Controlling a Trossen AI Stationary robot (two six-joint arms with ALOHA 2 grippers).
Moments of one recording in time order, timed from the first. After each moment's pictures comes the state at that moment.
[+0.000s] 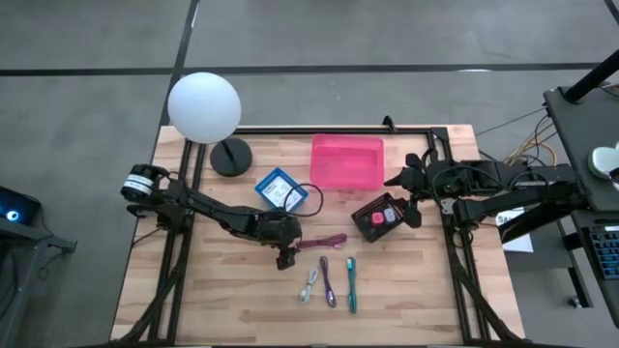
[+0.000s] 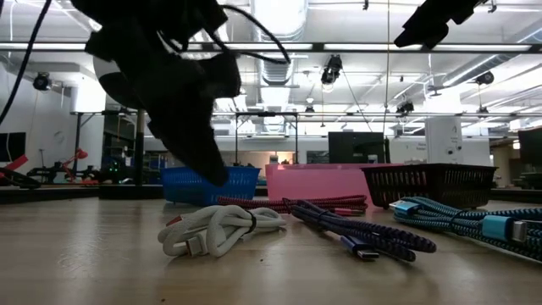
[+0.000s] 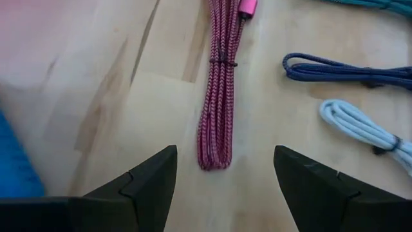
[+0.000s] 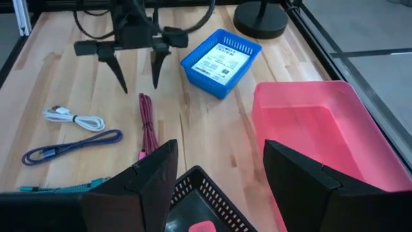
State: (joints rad) left arm -0.22 1.65 0.88 -0.13 -0.13 -0.44; right arm 0.05 0.82 0.87 -0.64 0.16 0.11
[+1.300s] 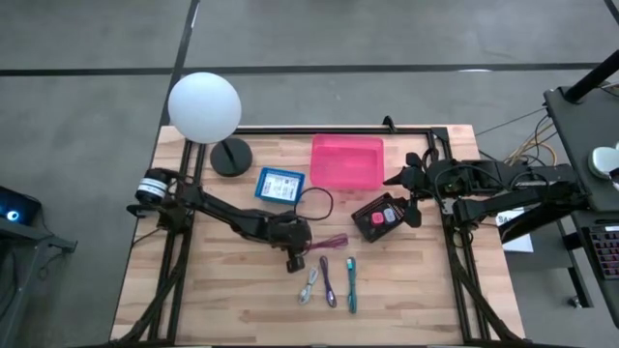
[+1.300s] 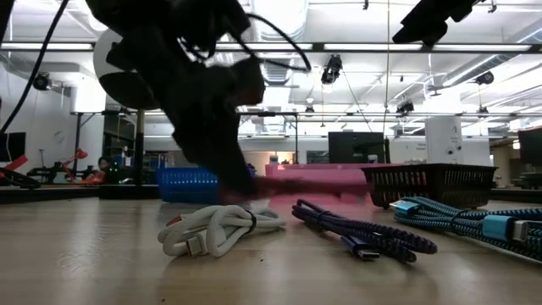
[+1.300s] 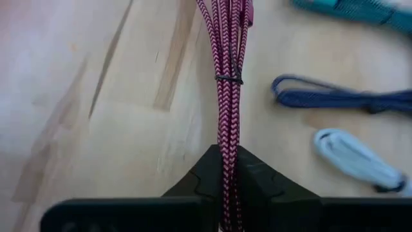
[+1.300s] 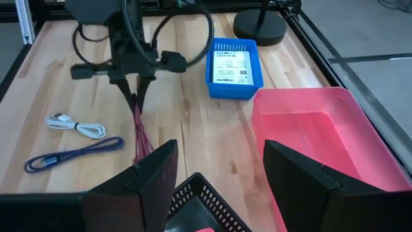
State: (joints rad) left arm -0.22 1.77 0.96 -0.05 -0.10 -0.44; right arm 0.05 0.82 0.87 -0.62 0.16 0.11
